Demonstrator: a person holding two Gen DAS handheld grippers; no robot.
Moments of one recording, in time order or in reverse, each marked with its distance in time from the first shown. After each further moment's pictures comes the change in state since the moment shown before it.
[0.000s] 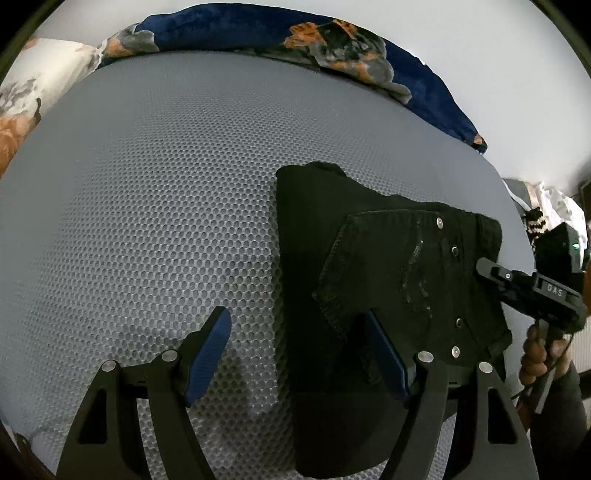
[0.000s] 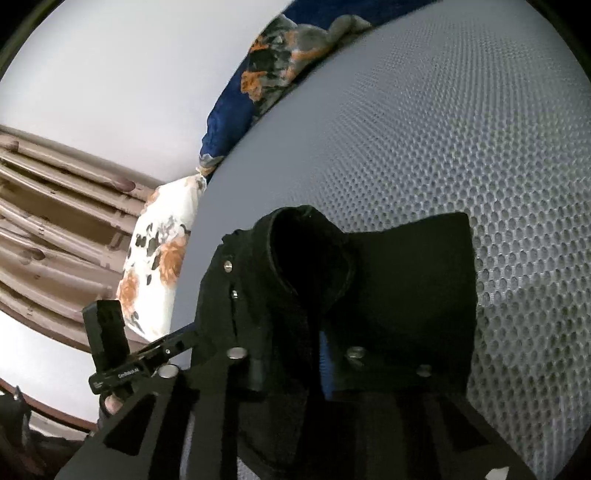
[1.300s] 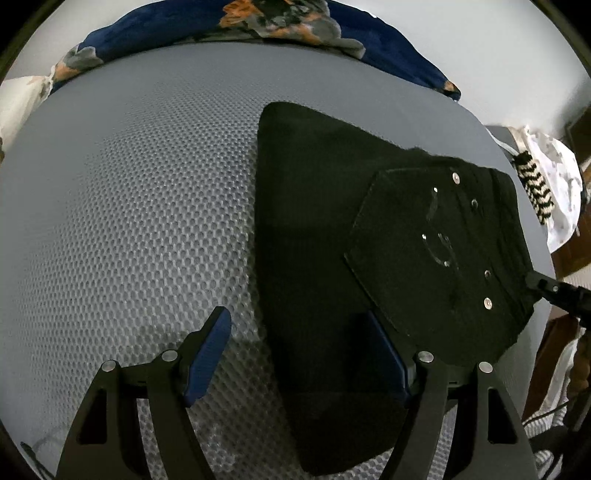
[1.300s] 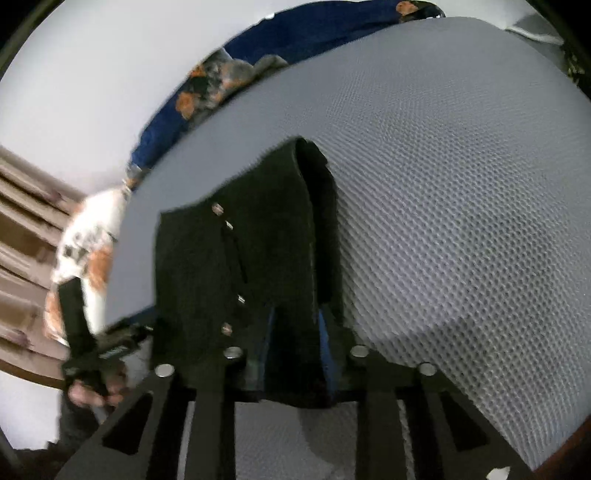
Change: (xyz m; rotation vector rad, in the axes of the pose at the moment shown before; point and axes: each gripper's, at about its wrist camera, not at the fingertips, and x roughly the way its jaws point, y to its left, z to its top) left arm 0.029 -0.042 -0.020 0.172 0.073 0.001; right arm -0.068 0.004 -0.105 0.040 -0.082 -0.423
